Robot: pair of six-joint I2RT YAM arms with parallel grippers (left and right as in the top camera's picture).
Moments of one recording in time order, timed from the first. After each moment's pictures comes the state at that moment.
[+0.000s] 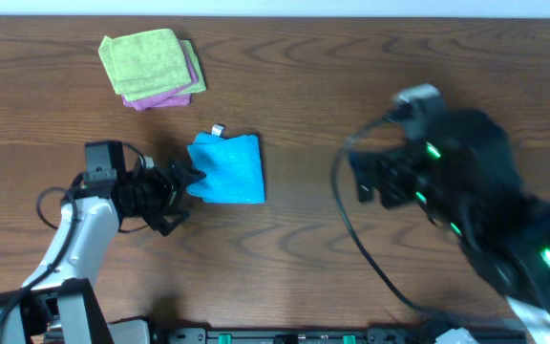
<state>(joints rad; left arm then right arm) 0.16 1.45 0.69 -0.51 0.75 -0.83 0.50 1.08 1.49 -1.14 0.11 0.24</state>
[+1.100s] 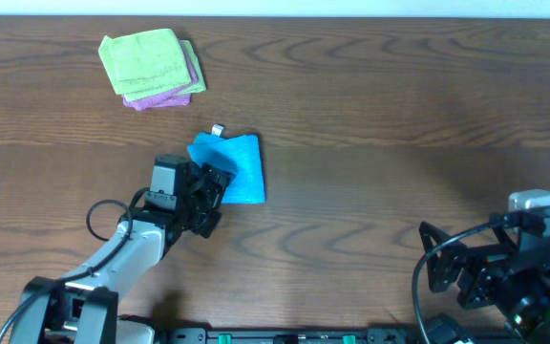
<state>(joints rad) -0.22 1.44 0.50 -0.03 0.37 -1.36 0.49 0.69 1.45 -1.33 0.15 0.38</state>
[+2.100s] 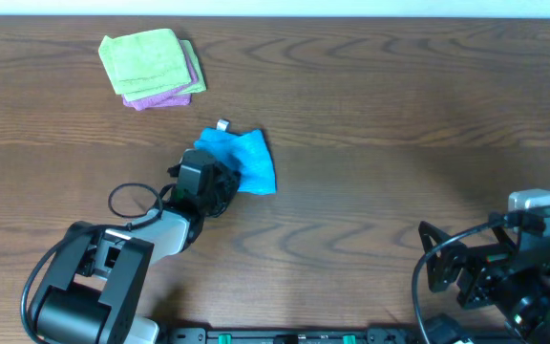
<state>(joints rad) -0.33 1.66 0.52 0.36 0.21 -1.30 0.49 0.69 1.45 -1.33 0.15 0.38</state>
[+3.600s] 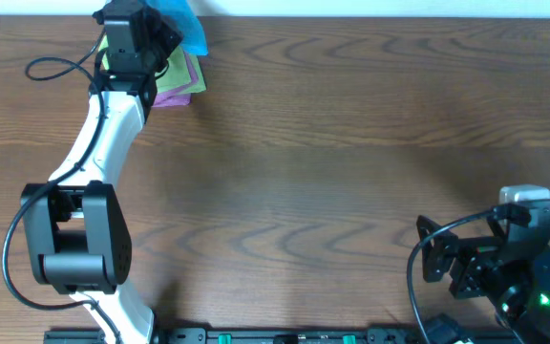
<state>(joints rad) -0.02 1.90 1.47 -0.01 0.11 -0.85 0.49 0.69 1.39 -1.30 0.20 0.38</state>
